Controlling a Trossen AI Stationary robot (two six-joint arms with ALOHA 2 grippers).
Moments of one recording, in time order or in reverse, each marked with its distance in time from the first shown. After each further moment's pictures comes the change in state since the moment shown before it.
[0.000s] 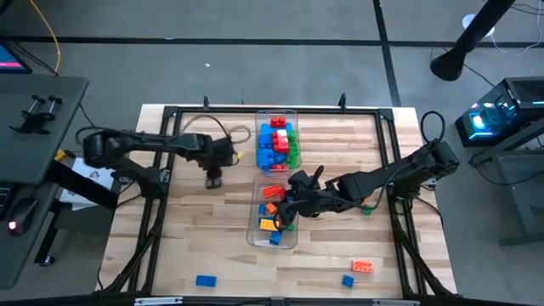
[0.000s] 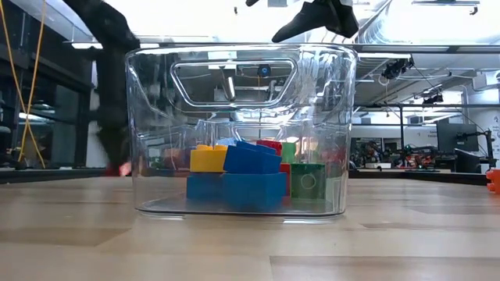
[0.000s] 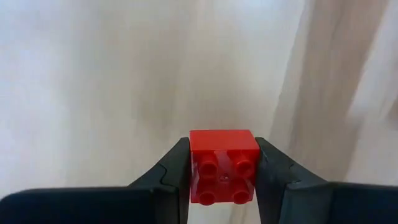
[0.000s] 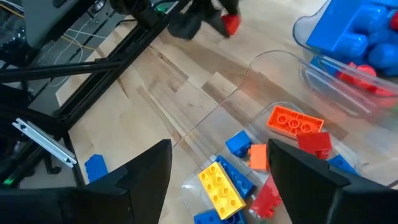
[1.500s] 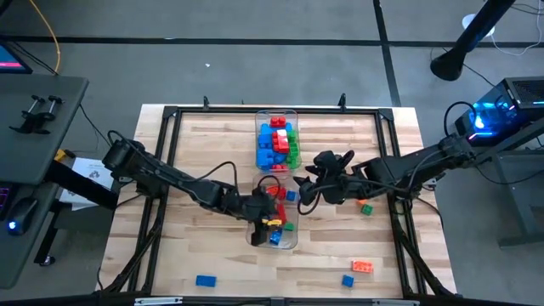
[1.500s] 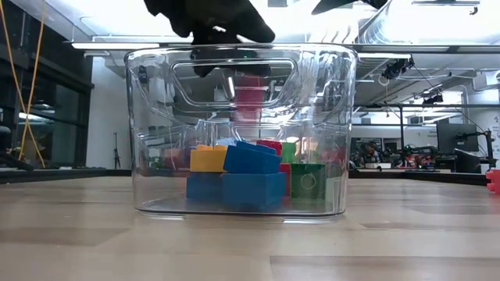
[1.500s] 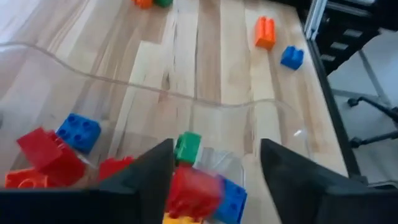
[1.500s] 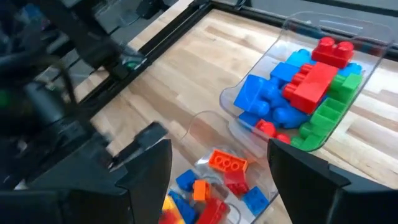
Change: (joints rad) left arm -0.650 0.250 0.372 0.656 -0.125 -0.559; right arm 0.001 -0.207 0.010 -0.231 0.227 -0.044
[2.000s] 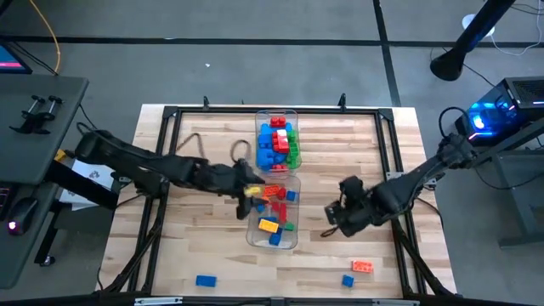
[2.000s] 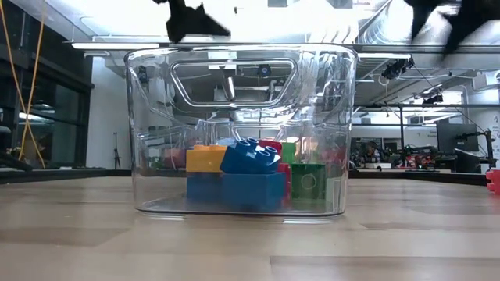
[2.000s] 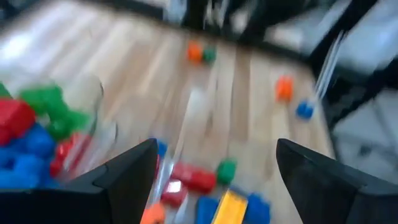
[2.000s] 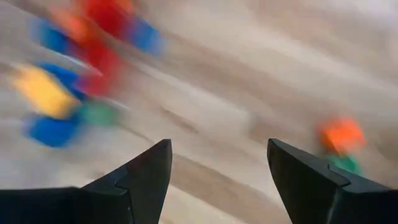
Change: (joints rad) left arm 0.096 -0.318 -0.065 -0.152 -0.053 -0.003; right arm 0.198 -0.008 -0.130 -0.506 -0.260 0.682
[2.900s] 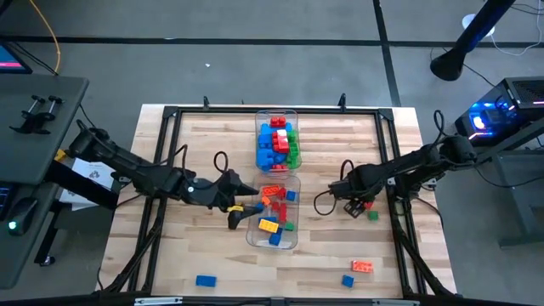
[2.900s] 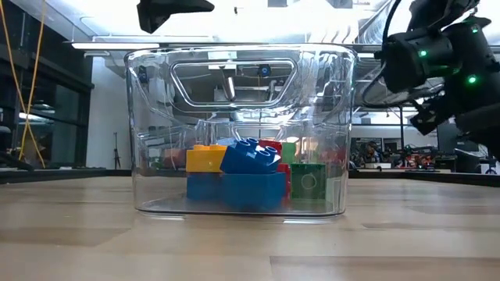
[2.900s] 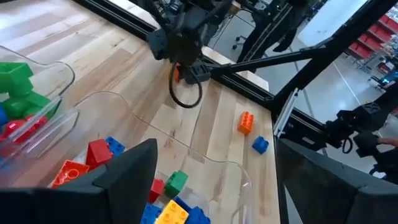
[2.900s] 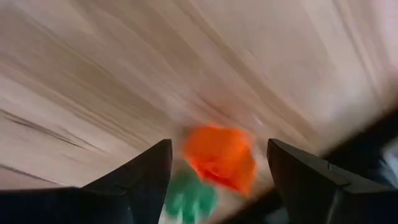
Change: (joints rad) left arm -0.155 -0.097 -0.125 0.192 -0.166 -0.262; right arm -0.400 0.002 -0.555 0.125 -0.508 -0.762
